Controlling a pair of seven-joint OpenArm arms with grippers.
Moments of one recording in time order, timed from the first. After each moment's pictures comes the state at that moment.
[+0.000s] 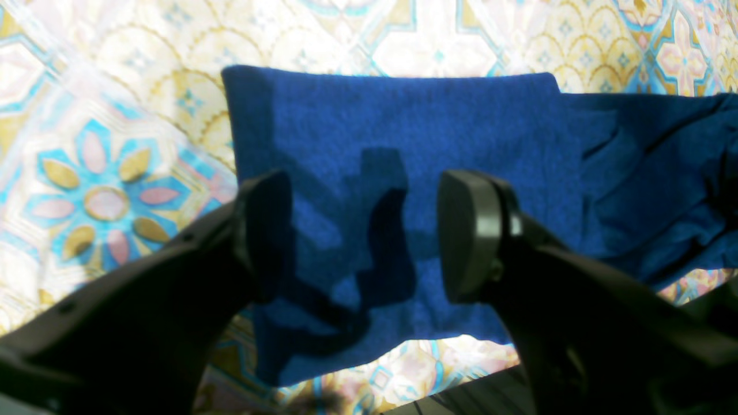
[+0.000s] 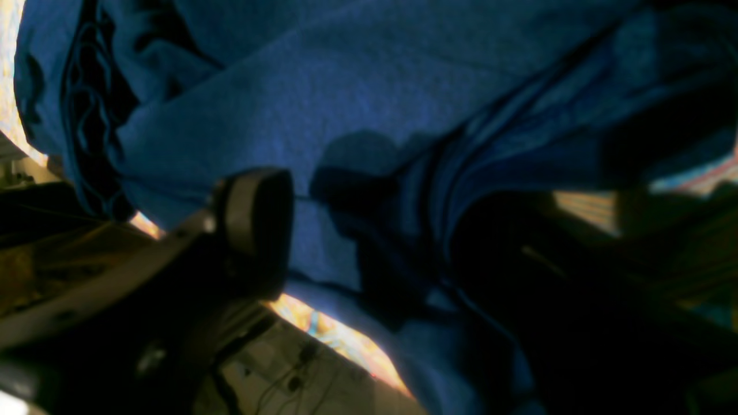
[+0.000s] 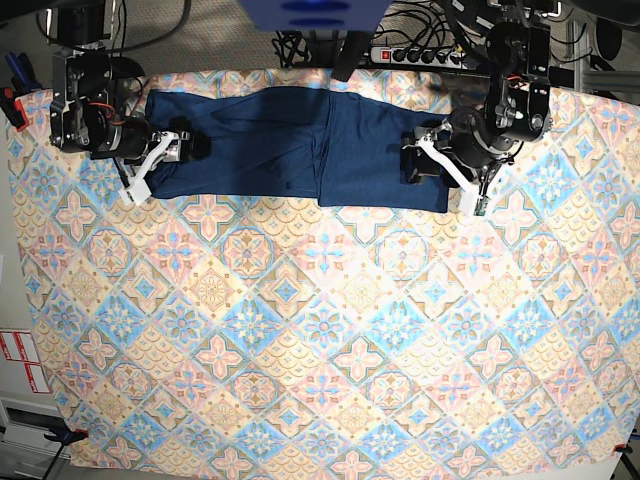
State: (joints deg) left arm 20.1 -14.3 -2.5 104.5 -30.8 -8.4 50.4; right arm -13.8 21.6 7.2 77.8 50.1 26.5 -60.5
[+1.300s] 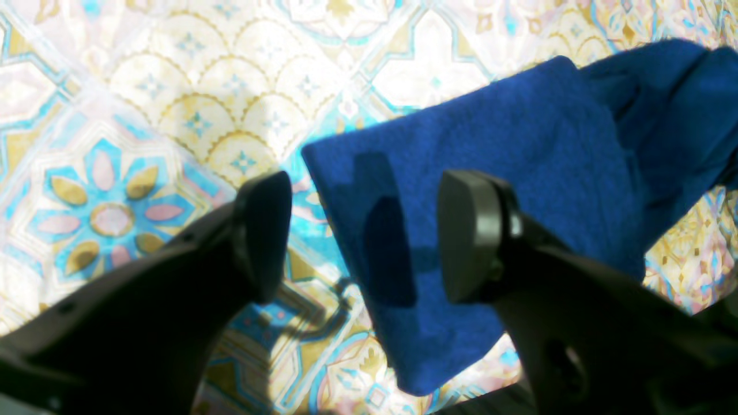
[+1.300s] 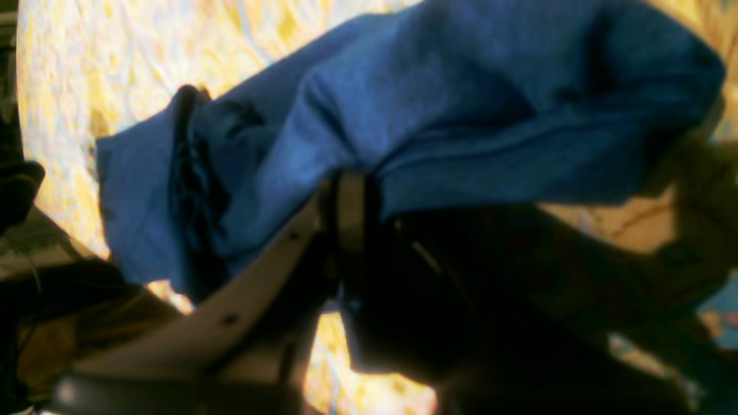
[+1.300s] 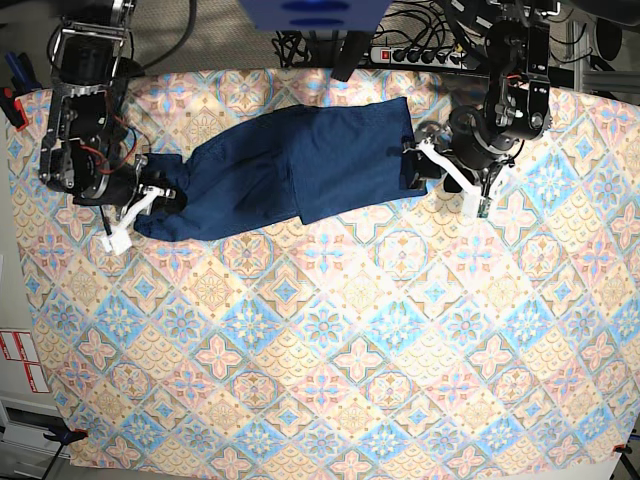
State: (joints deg) left arm 20.8 -14.0 -2.7 104.5 -31.1 -8.4 47.0; right arm -2.2 19.8 16.5 73.6 50.5 26.7 -64.0
